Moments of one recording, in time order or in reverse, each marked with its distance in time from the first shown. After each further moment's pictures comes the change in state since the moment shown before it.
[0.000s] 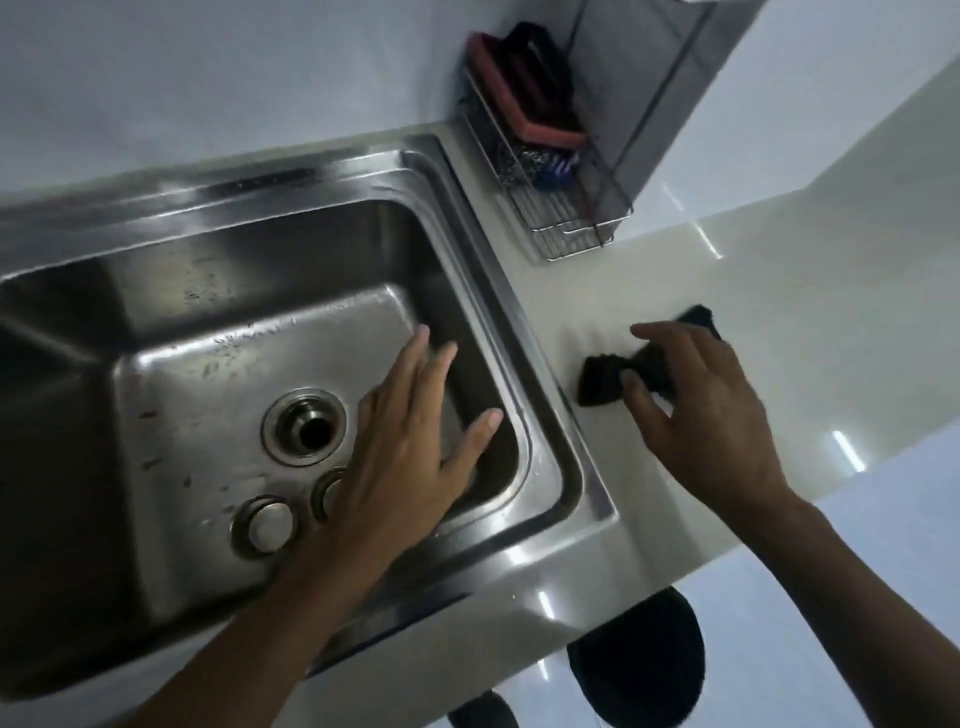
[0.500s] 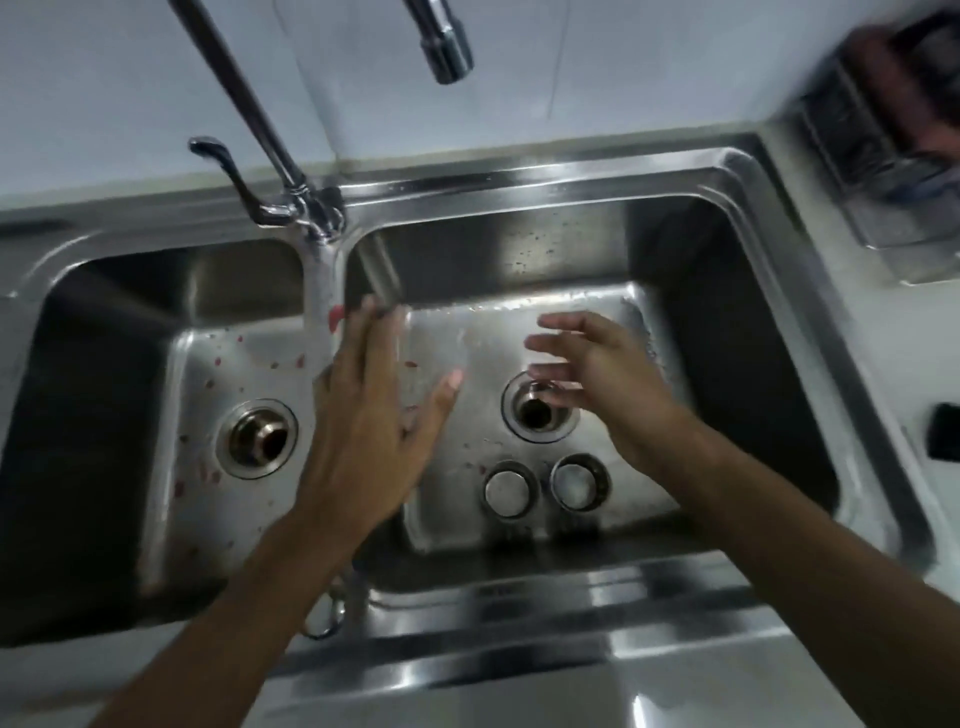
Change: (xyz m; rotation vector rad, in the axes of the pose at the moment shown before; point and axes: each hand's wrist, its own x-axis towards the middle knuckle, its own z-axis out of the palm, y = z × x) left_hand -0.094 -0.183 -0.188 0.131 0.213 -0.345; right_hand 0.045 -0.313 0.141 1.136 -0.619 0.474
